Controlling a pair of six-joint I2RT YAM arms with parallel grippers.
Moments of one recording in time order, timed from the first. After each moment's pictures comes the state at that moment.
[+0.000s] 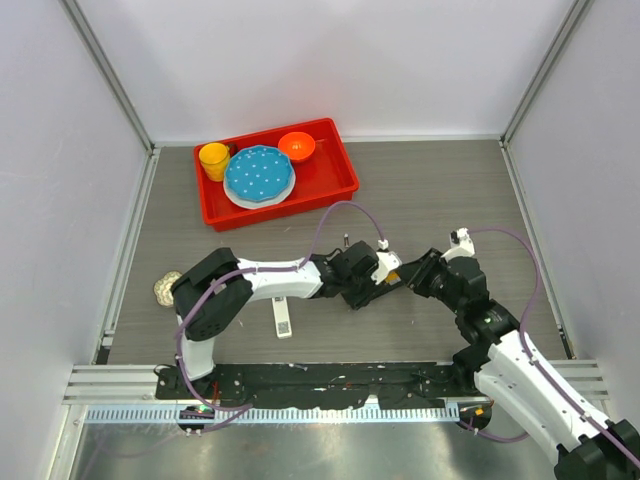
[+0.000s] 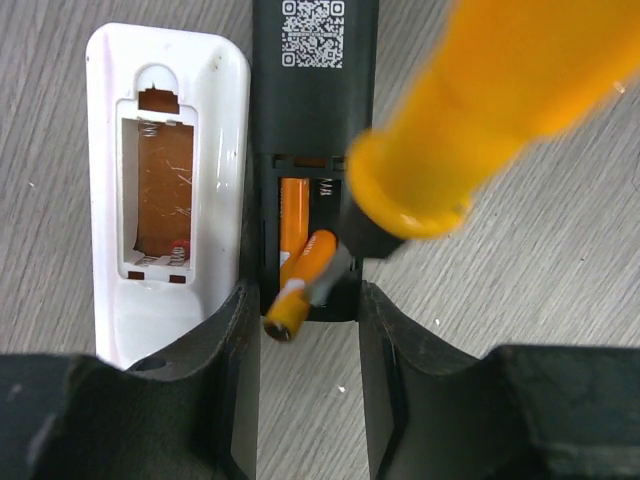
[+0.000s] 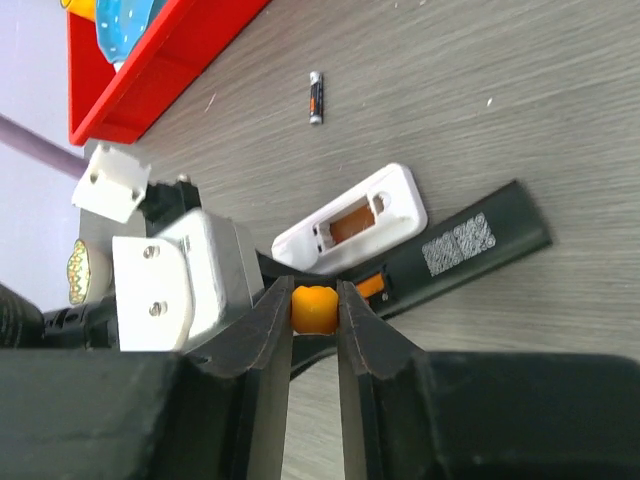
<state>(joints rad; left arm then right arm) -1.06 1.89 1.16 -0.19 0.05 -0.01 0.43 0.59 0.34 -0.15 -0.02 0.81</state>
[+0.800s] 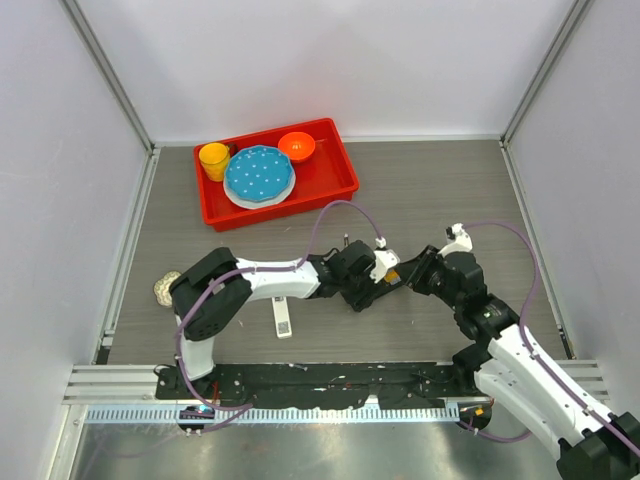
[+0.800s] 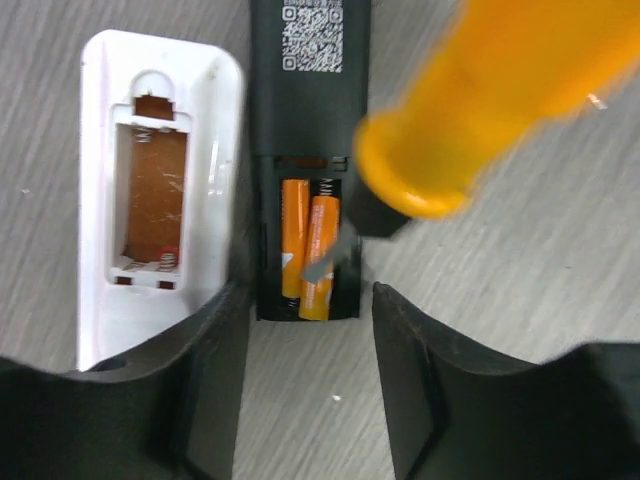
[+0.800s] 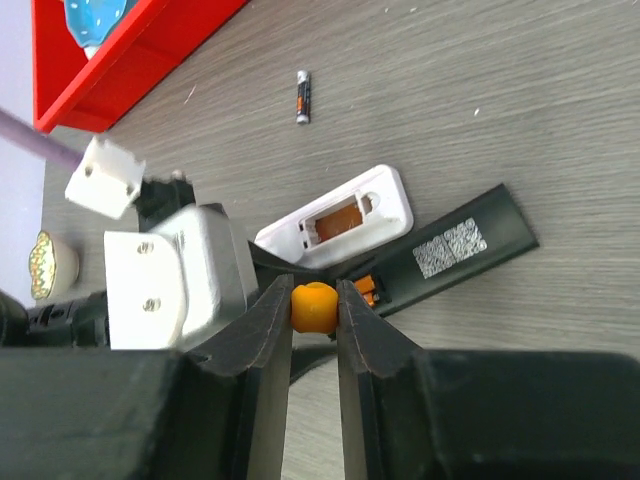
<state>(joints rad) -1.05 1.89 1.14 -0.14 0.08 -0.04 0.45 0.63 0.40 -0.23 0.00 0.76</state>
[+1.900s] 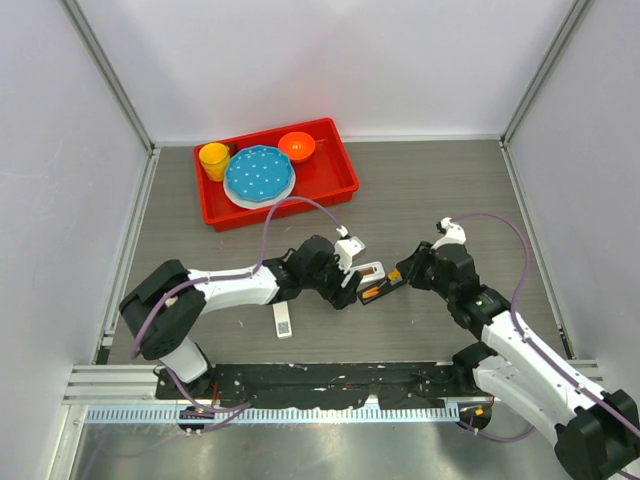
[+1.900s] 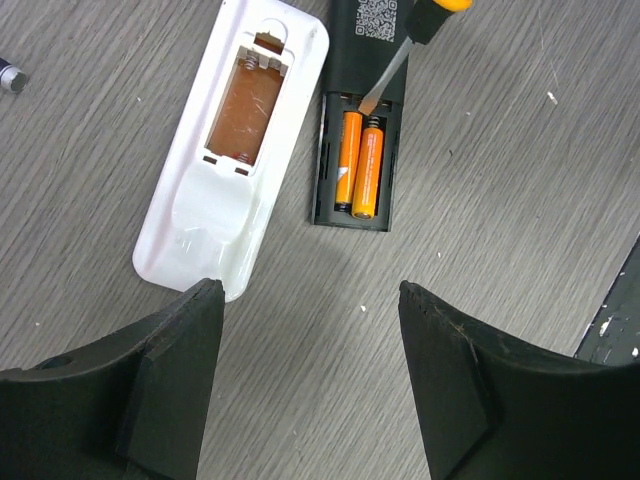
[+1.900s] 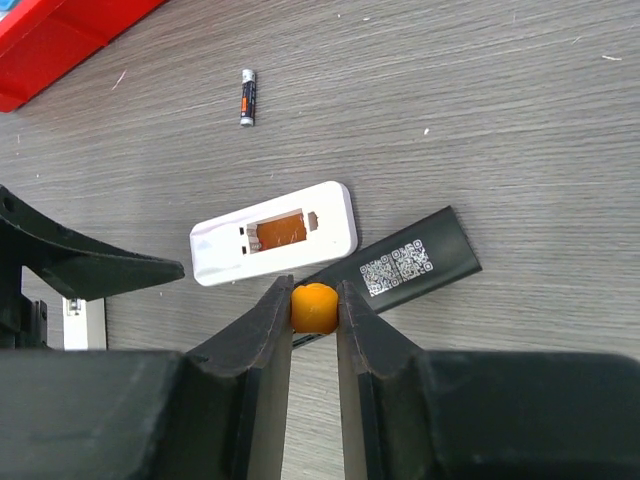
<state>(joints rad) -0.93 1.61 0.84 0.07 0.19 -0.11 0.45 0.77 0.44 -0.19 0.06 0.61</state>
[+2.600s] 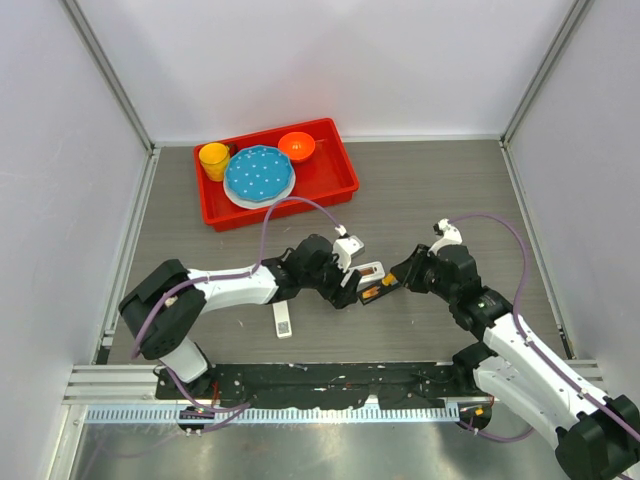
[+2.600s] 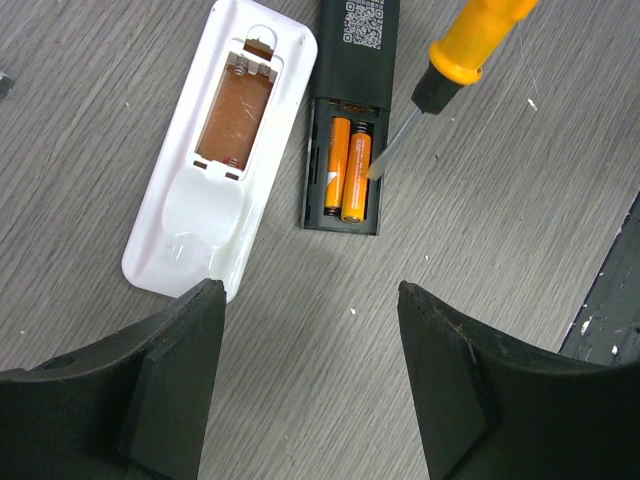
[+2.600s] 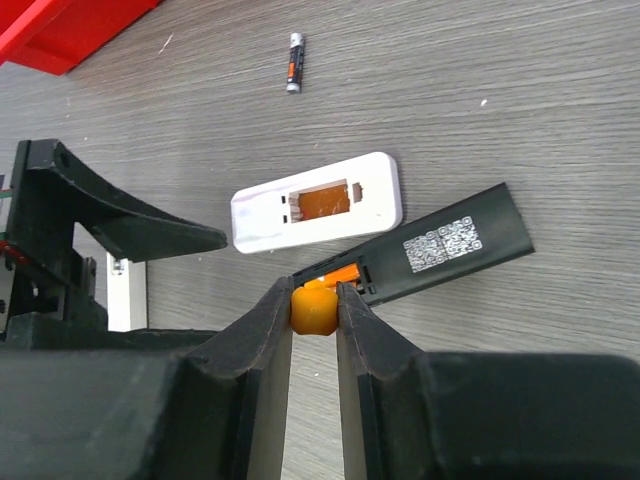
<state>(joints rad) -0.91 1.61 0.83 0.10 0.23 -0.14 0.45 0.74 0.44 -0.23 -0.04 0.63</state>
